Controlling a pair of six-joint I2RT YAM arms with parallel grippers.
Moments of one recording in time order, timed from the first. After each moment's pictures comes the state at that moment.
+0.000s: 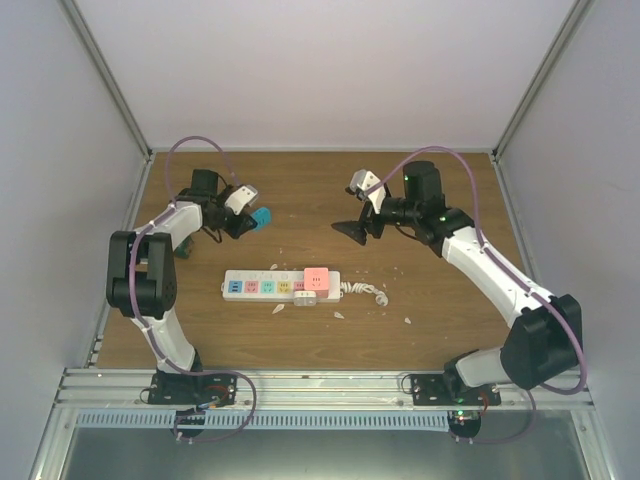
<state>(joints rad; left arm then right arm) -0.04 1.81 1.20 -0.46 0.54 0.55 0.41 1.40 1.14 -0.23 -0.70 -0.44</state>
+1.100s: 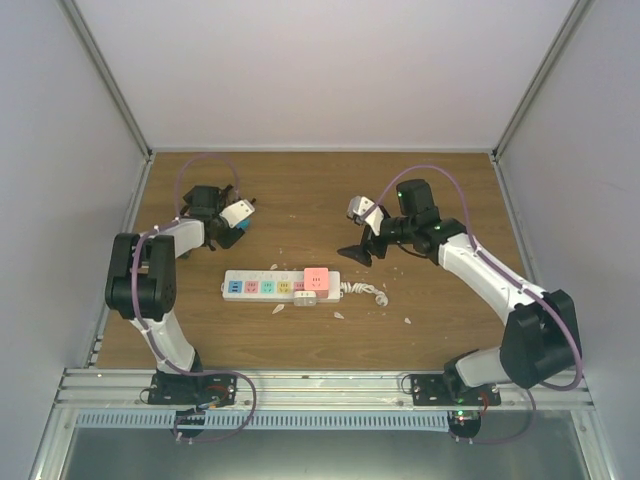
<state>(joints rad) -0.04 1.81 1.01 -0.13 0.11 0.78 0.41 1.40 1.03 -0.33 -0.69 -0.58</state>
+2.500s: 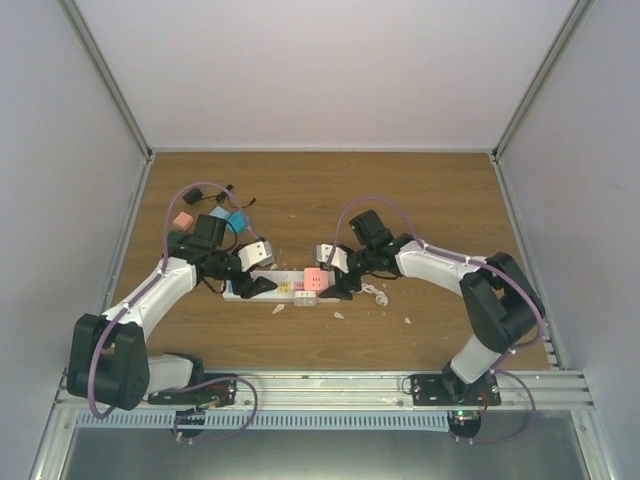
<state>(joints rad) -0.19 1.27 0.76 -0.59 0.75 0.82 0.62 1.65 0.95 -0.30 -0.70 -0.80</state>
